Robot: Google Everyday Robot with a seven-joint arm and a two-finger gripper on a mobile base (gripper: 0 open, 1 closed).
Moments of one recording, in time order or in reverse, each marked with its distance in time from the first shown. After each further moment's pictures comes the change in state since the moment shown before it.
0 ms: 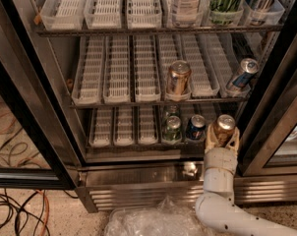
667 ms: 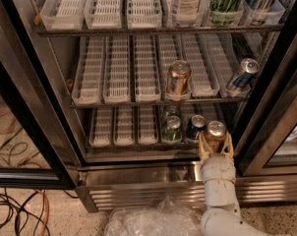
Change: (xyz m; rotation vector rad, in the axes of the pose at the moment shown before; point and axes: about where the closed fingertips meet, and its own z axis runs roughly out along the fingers) arm -0.012 0.025 -0.038 -0.180 0.014 -0.039
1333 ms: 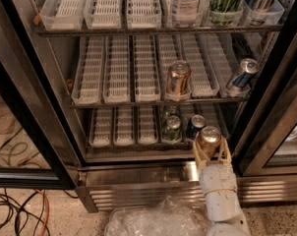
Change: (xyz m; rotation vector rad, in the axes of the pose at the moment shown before) arm -0.024 0.022 -0.034 -0.125 -0.005 -0.008
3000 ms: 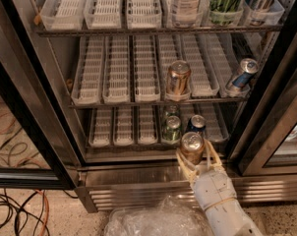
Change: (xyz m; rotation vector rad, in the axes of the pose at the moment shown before) arm -0.049 0.054 -0.040 -0.272 -0.040 -0.077
